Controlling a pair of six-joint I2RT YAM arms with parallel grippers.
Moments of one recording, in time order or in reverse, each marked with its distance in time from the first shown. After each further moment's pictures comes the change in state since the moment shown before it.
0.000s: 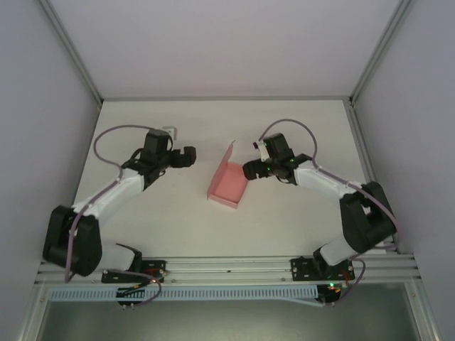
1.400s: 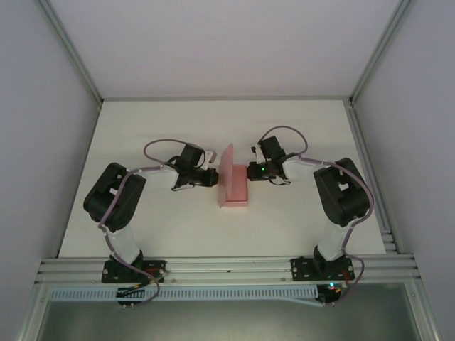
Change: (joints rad) left arm -0.178 0.485 0.050 0.222 0.417 -0.030; right arm -0.034 0.235 -0.002 0.108 -0.164 0.230
